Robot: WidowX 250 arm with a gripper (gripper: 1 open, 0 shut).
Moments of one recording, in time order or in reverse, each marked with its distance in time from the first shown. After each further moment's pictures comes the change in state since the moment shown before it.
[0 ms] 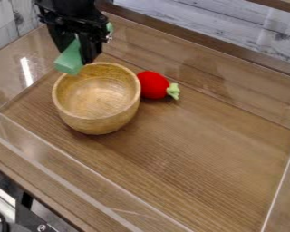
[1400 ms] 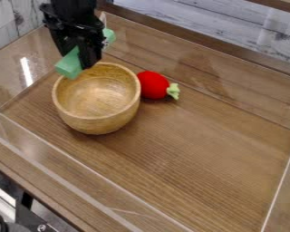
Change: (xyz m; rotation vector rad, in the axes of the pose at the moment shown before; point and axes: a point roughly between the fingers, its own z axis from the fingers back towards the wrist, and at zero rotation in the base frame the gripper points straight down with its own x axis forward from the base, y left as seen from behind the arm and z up) arm 0.005 -0.002 -0.011 -0.071 0.030 -0.148
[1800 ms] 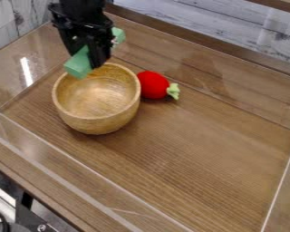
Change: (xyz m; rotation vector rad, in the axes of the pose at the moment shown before) arm 0.008 -0.016 -0.002 -0.011 -0.016 0.019
